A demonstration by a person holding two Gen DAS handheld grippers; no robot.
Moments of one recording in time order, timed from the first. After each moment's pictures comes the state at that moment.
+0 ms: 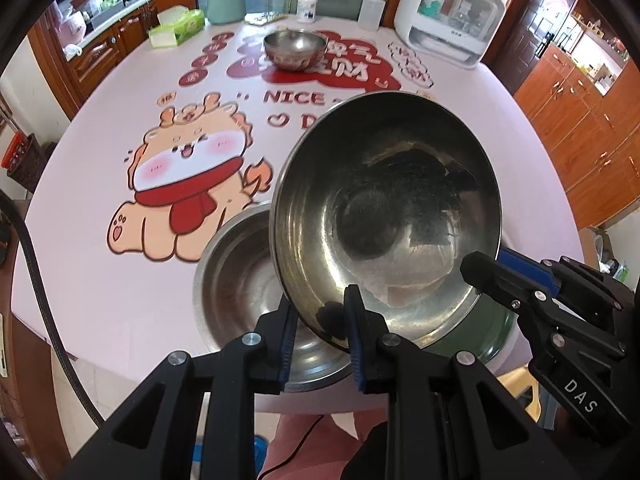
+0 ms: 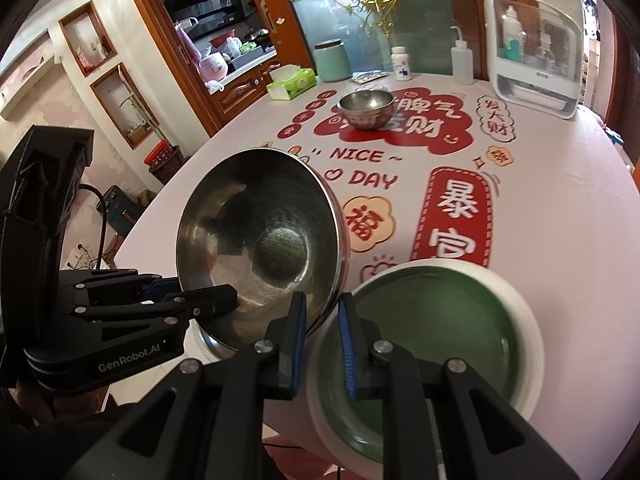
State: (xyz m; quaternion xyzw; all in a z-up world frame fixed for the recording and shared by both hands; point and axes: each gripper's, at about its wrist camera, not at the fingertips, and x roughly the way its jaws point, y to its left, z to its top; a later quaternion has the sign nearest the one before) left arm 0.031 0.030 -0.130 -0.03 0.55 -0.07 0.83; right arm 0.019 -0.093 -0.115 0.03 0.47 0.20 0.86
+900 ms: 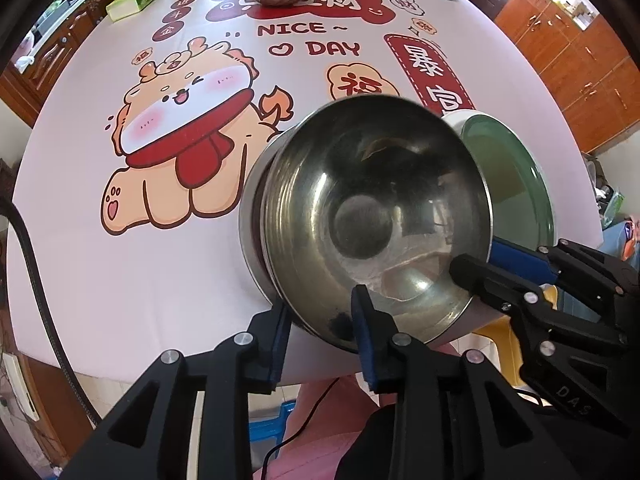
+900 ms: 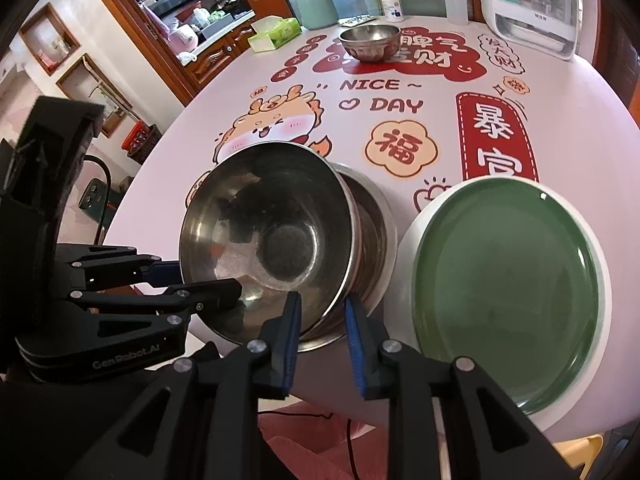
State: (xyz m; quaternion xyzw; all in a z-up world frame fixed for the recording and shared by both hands) left arm 0.033 0.078 -0.174 0.03 0.62 -0.14 0.77; right arm -0.001 -0.031 -0.160 0.06 0.54 0.15 0.82
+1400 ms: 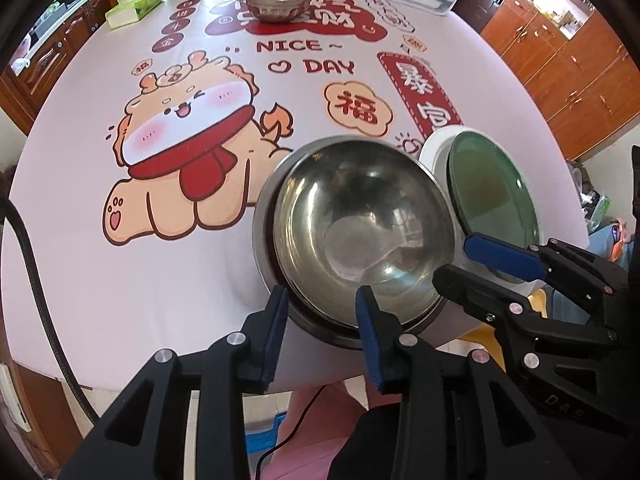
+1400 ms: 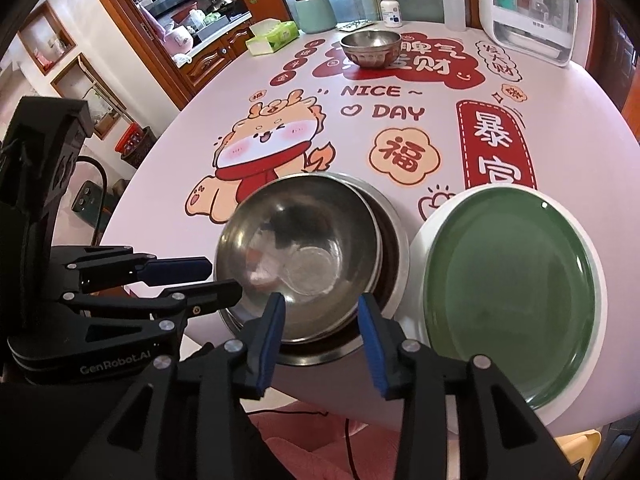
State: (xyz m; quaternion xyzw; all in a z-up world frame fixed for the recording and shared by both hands) left arm 0.033 0.092 -0.164 0.01 0.59 -0.17 0.79; right arm -0.001 -0.019 -0.149 0.05 0.53 0.14 0.84
